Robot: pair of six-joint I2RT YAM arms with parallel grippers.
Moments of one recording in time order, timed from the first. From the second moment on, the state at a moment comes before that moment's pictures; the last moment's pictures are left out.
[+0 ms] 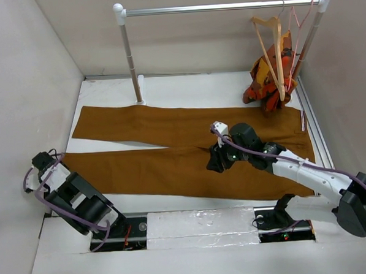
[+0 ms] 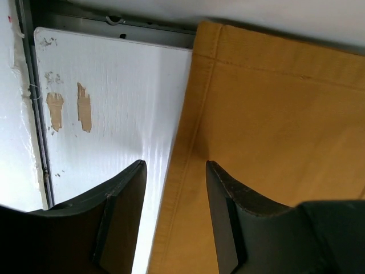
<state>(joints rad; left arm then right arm) 0.85 1.32 0.69 -0.57 -0.29 -0.82 0.75 1.15 0.75 -0.29 -0.35 0.19</state>
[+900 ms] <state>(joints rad) 0.69 1.27 0.64 -0.43 -0.18 -0.76 0.55 0.89 0.76 -0.47 -0.36 0.19</state>
